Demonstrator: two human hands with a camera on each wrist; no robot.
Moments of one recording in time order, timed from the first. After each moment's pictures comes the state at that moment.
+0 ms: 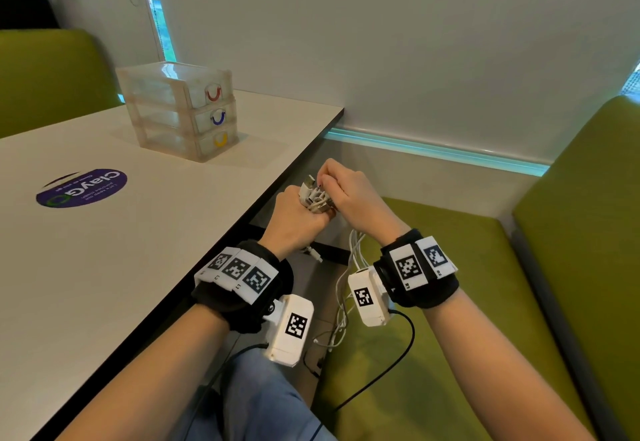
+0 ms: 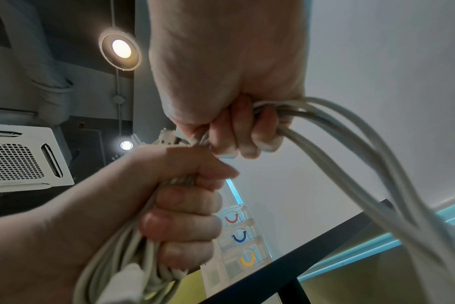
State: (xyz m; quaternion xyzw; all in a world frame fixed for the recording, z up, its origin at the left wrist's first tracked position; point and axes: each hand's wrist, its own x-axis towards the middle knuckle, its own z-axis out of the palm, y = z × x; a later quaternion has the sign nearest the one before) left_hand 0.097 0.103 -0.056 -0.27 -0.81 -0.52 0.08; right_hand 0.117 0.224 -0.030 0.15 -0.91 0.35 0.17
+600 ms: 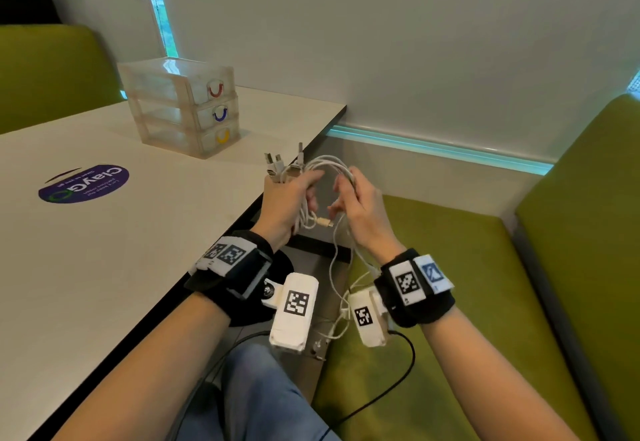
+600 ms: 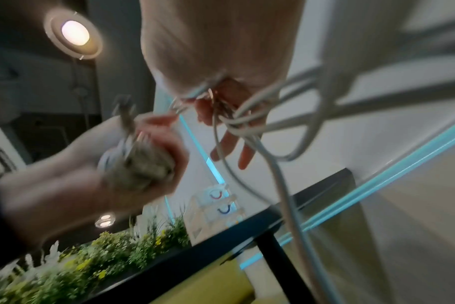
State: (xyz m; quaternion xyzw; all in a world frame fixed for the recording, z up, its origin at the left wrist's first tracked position) left_hand 0.087 0.102 -0.047 -0.10 -0.61 -0.79 -0.07; right_hand 0.125 0.222 -0.060 0.10 -0.80 0.53 0.26
